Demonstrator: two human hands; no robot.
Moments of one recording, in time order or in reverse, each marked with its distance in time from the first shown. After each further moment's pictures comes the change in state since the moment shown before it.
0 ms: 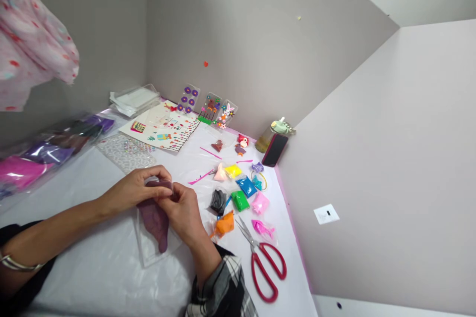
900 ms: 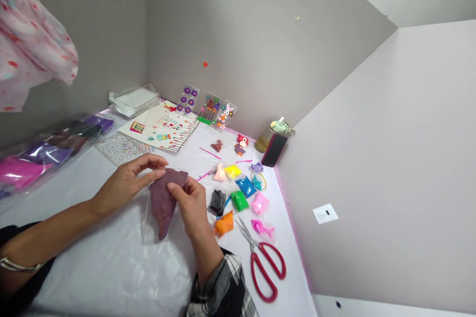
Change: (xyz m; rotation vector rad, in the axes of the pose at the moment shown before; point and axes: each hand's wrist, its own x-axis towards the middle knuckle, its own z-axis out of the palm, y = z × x) left_hand -0.001 0.000 -0.004 0.092 0.272 0.095; right_hand 0.004 0.000 -0.012 0.207 0.131 -0.124
